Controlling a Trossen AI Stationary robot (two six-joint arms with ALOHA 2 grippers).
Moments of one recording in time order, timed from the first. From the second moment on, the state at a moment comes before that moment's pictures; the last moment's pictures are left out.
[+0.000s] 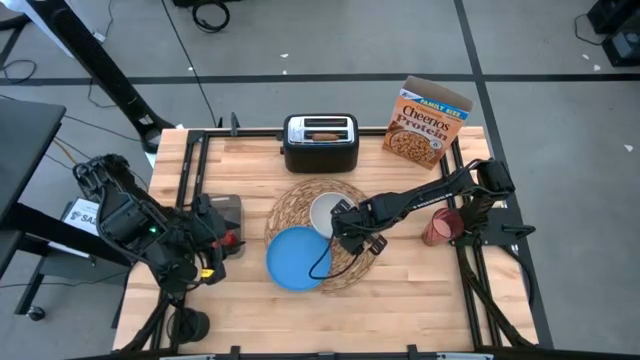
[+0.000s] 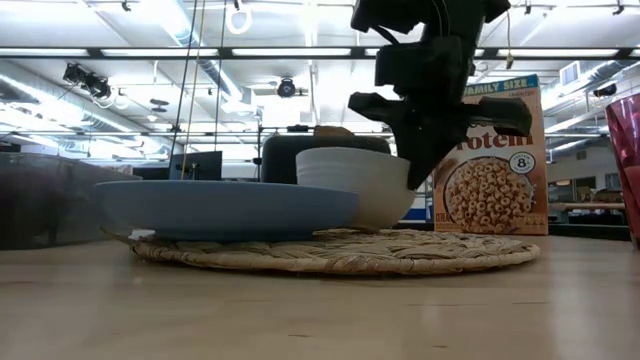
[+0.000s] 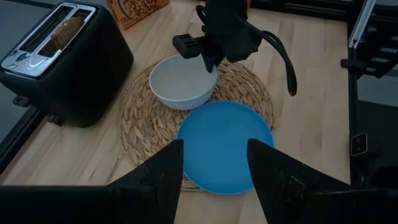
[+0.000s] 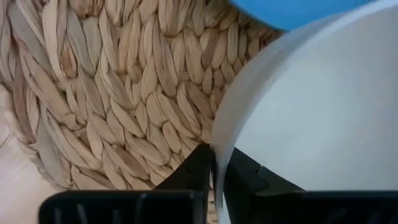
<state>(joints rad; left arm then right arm) -0.79 1.33 1.66 -1.39 -0.77 -0.91 0.15 1.78 1.24 -0.74 0.16 -0.71</state>
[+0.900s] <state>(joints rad) -0.79 1.33 1.66 -1.37 -0.83 -0.91 0.19 1.74 1.46 -1.09 0.25 -0.20</state>
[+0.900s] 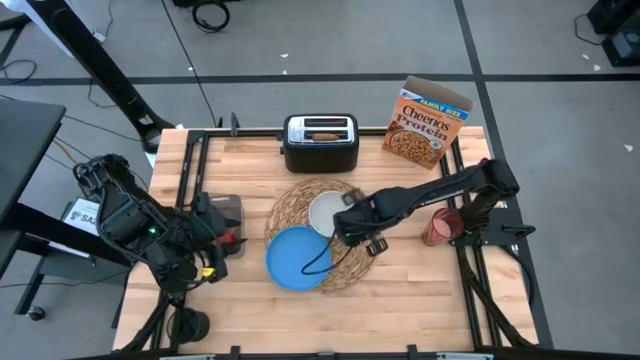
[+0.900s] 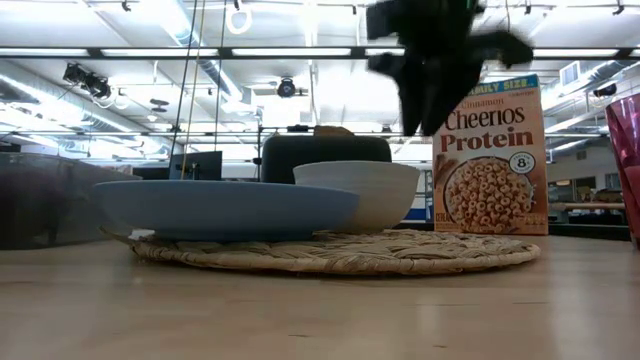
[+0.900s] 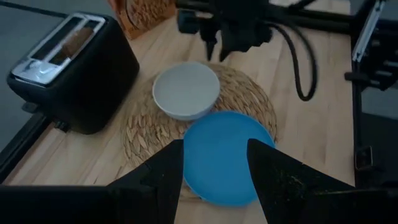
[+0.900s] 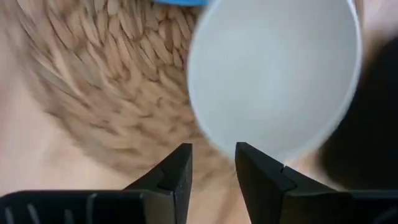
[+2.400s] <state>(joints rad) -0.77 1.33 1.66 -1.13 -0.97 -0.66 0.41 1.27 0.98 -1.40 -0.01 1.28</state>
